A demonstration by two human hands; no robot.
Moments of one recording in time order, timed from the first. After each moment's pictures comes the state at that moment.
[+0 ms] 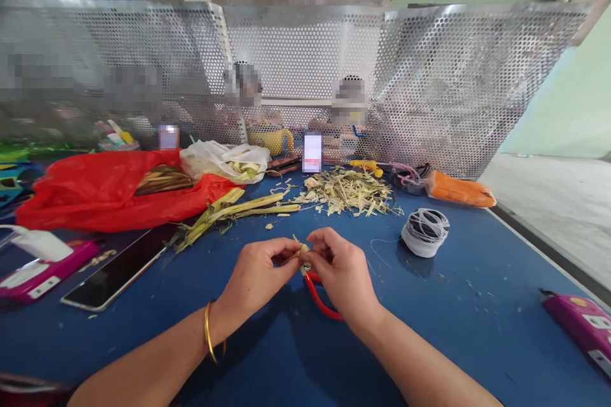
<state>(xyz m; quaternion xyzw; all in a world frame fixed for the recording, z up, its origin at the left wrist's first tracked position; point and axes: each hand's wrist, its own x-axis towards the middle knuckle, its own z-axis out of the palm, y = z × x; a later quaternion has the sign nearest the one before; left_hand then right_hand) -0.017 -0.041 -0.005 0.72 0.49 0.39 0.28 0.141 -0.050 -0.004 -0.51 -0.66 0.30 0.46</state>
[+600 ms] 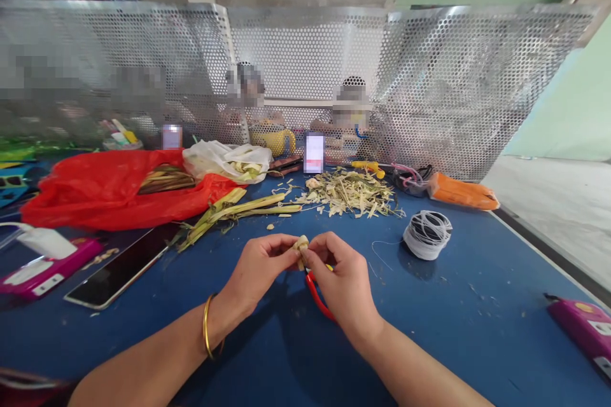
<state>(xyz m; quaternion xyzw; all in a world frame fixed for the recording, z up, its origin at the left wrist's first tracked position) -0.013 -0.034 -0.005 0.54 0.45 0.47 0.55 0.131 -0.059 0.001 -0.51 -0.62 0.32 0.50</state>
